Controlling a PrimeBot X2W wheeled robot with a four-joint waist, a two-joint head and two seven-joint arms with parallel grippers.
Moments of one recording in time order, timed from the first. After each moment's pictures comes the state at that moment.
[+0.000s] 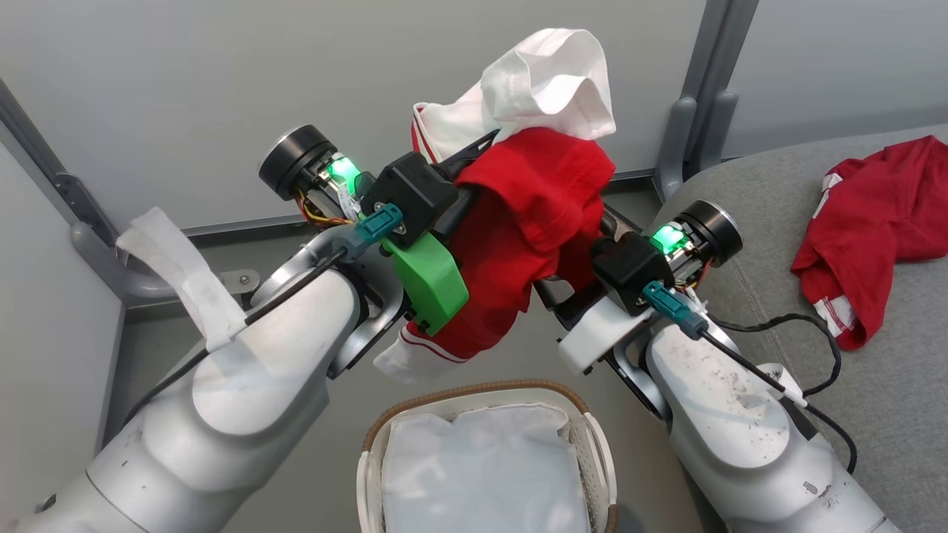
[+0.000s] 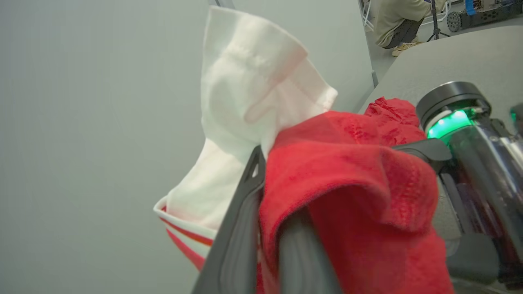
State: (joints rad) left arm -0.84 0.28 -0.86 0.25 -0.42 -0.12 0.00; right arm -0.59 -0.05 0.47 0.37 0.02 0.13 -0.26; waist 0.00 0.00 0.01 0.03
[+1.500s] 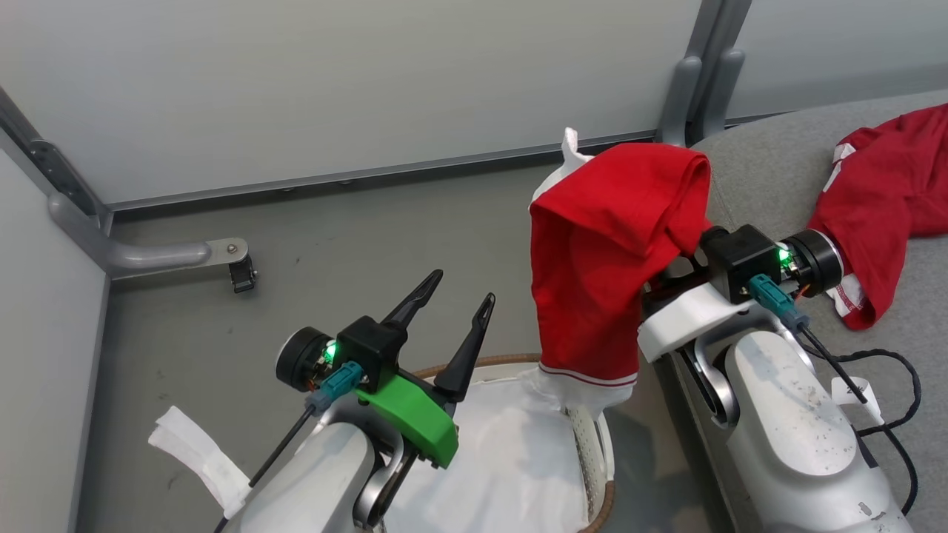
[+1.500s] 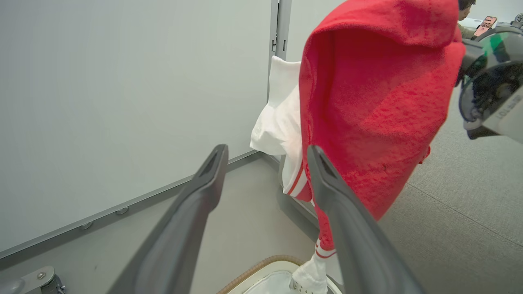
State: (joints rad) left arm -0.45 0.17 -0.74 0.40 -0.50 -0.08 -0.26; right arm -0.48 -0.05 0.20 0.35 0.01 0.13 -0.26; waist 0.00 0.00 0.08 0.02
